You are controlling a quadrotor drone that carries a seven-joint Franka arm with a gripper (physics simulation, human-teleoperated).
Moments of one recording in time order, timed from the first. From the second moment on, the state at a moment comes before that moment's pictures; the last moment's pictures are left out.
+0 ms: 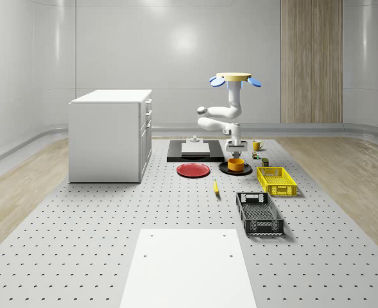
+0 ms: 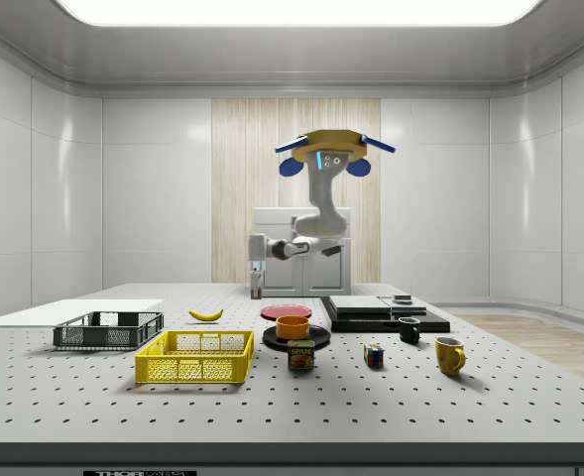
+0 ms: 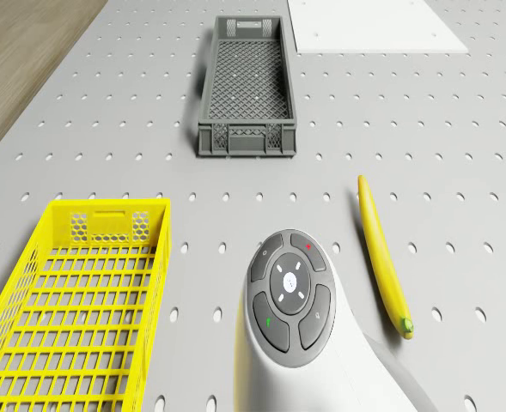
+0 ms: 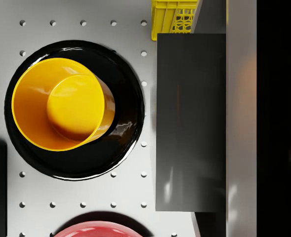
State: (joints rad) arm -1.08 -1.48 1.14 -2.82 -2.00 1.62 1.57
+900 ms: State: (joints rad) arm -1.08 -1.48 1.14 -2.82 -2.00 1.62 1.57
